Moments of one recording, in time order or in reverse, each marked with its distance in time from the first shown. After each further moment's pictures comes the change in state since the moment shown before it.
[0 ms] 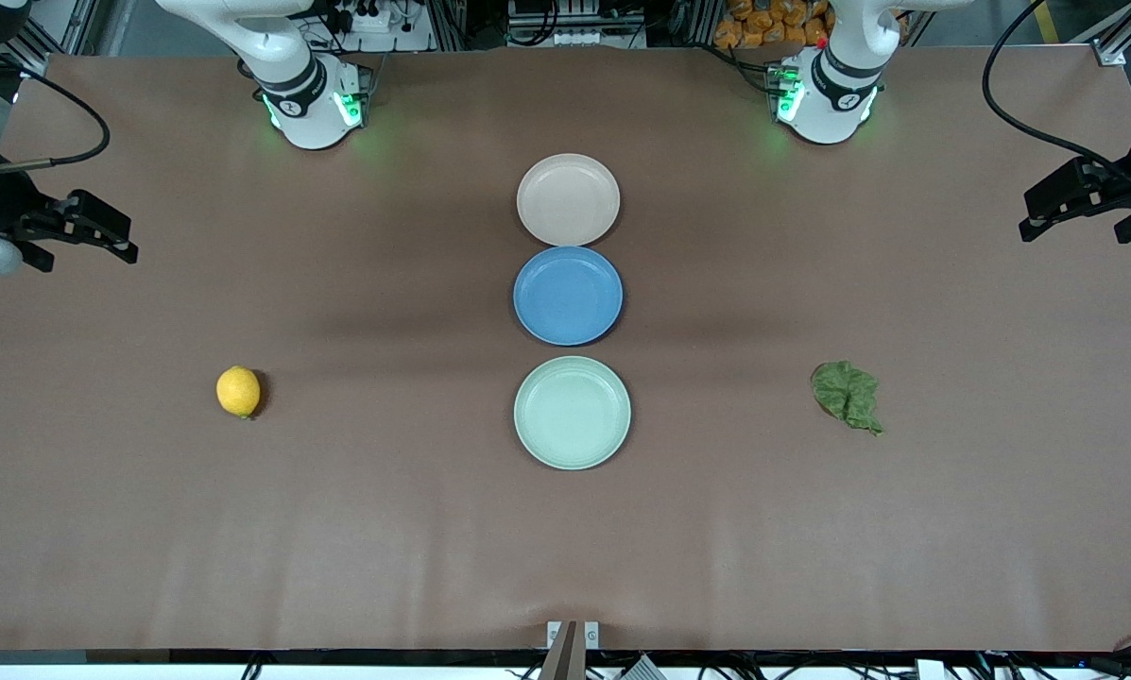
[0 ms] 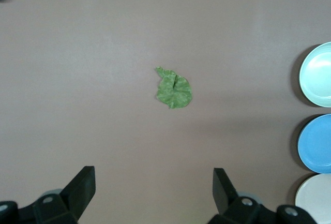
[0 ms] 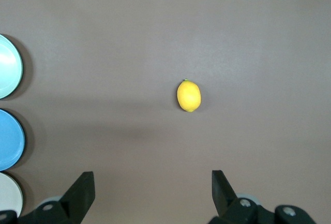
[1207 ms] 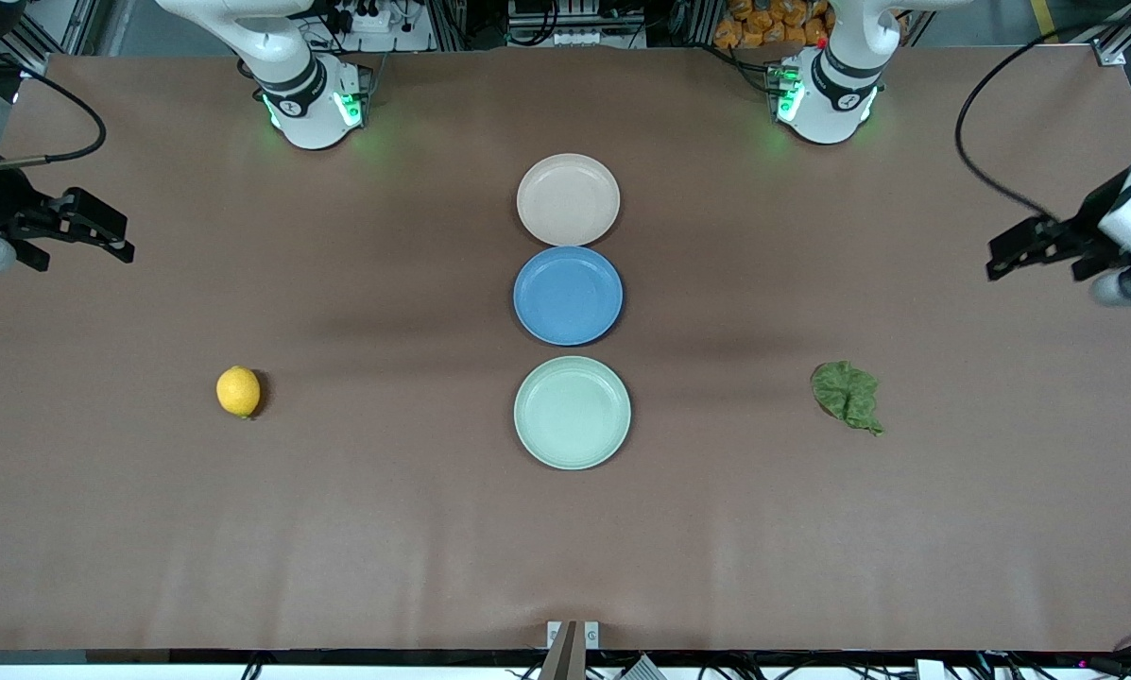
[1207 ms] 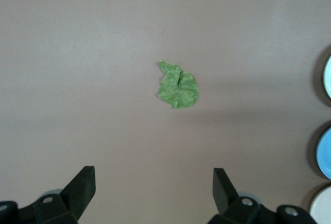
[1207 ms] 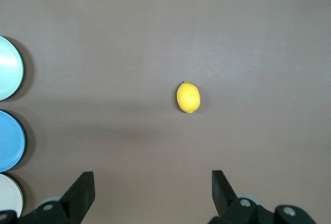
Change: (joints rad) left arm 0.015 0.031 0.002 -0.155 0.000 0.131 0.000; right arm 0.000 0.000 0.000 0.010 -0.001 -0.002 0.000
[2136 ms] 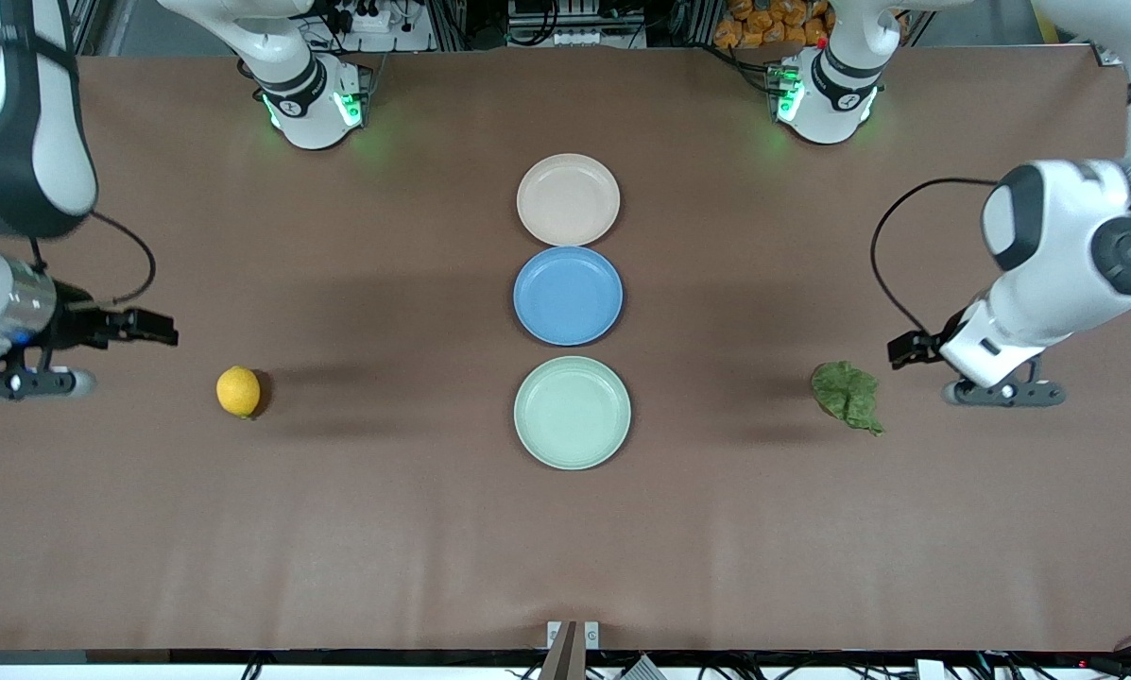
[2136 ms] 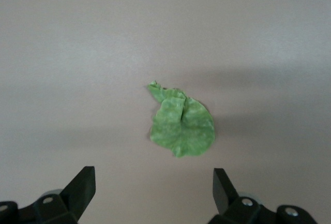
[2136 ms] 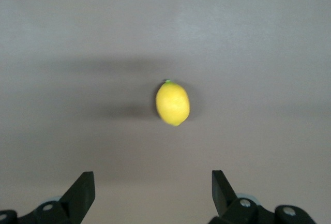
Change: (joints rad) left arm -0.008 0.197 -0.005 -0.317 0.011 0.530 0.005; right arm -0.065 0.284 -0.005 -0.012 -0.008 0.139 -0.001
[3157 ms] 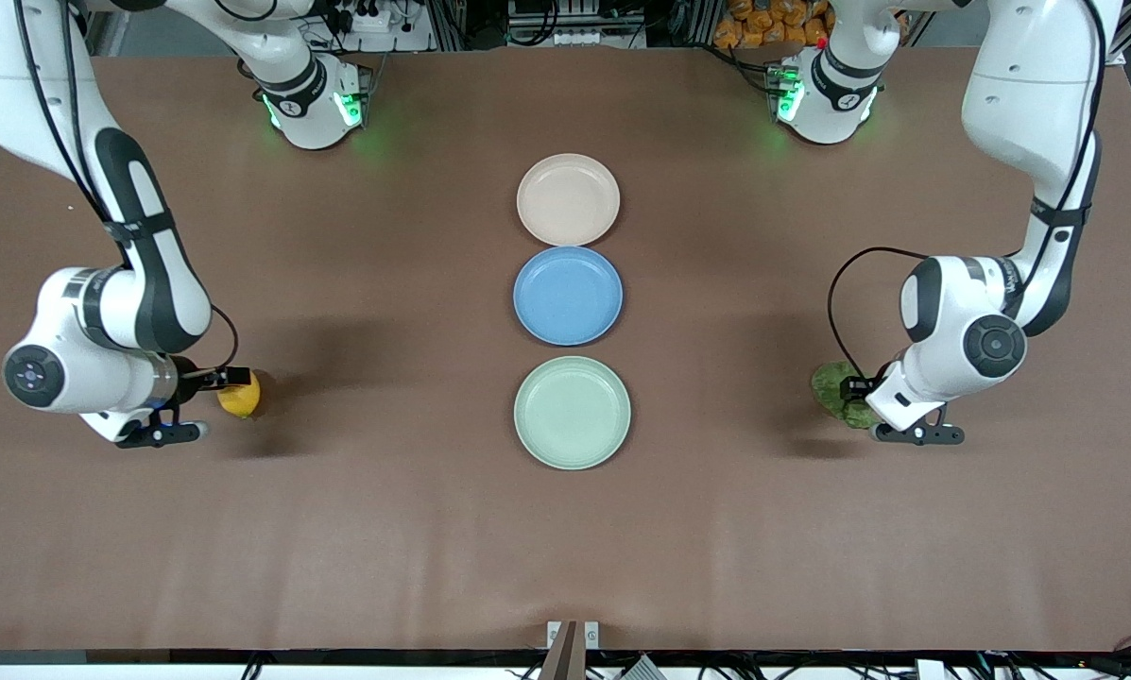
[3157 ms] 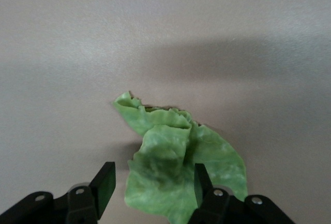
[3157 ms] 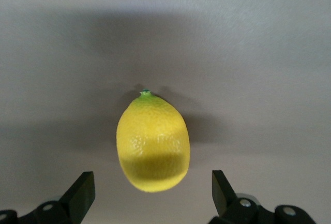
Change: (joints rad) left arm -0.004 0.297 -0.004 -0.005 0.000 0.245 0.000; right arm -0.034 0.290 0.000 -0.163 -0.022 0.332 -0.103
